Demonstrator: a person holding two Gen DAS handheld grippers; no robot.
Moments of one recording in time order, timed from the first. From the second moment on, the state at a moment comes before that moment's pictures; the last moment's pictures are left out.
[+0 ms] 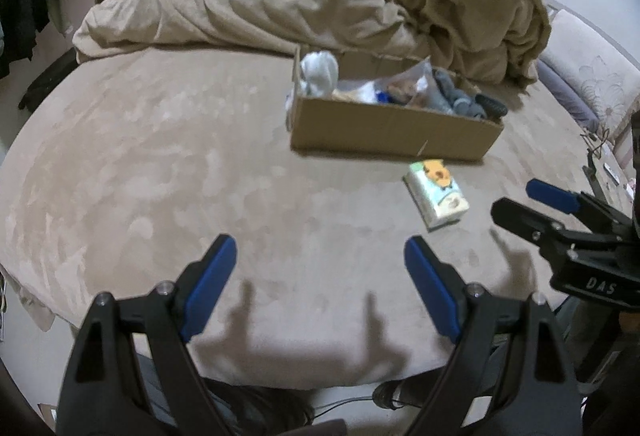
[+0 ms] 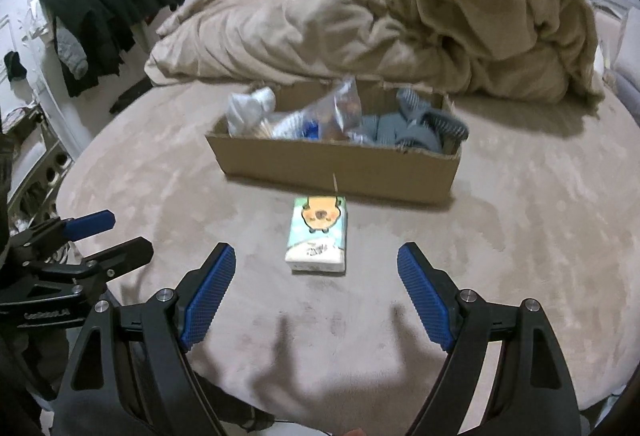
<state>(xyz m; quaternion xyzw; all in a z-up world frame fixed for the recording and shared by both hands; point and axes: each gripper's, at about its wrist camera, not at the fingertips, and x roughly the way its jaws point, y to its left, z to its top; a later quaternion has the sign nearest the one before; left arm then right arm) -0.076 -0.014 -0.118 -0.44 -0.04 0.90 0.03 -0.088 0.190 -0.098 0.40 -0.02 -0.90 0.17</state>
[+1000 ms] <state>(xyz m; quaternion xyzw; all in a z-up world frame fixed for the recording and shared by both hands) -0.129 -0.036 -0.165 -0.46 -0.05 0.89 0.02 -0.151 0.163 -0.161 0.46 0.00 -0.87 0.18</state>
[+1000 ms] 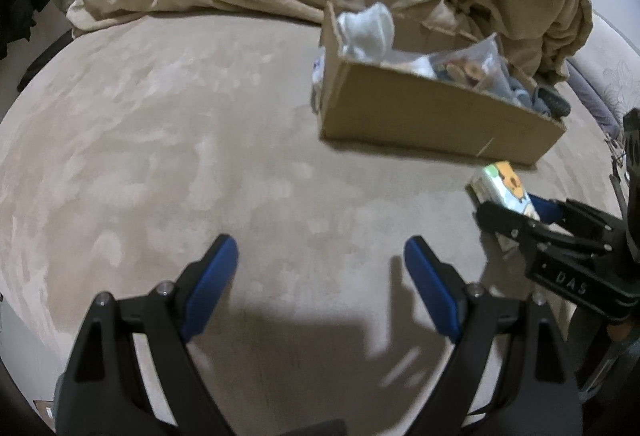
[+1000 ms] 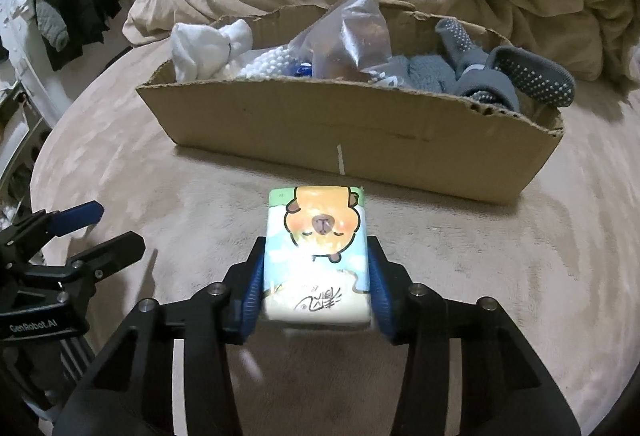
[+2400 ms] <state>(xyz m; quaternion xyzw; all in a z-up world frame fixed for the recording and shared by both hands) -0.215 -0.015 -0.103 -0.41 -0.04 0.91 0.04 -0.240 0.196 -0.112 0.41 0.01 -0.90 0.13</state>
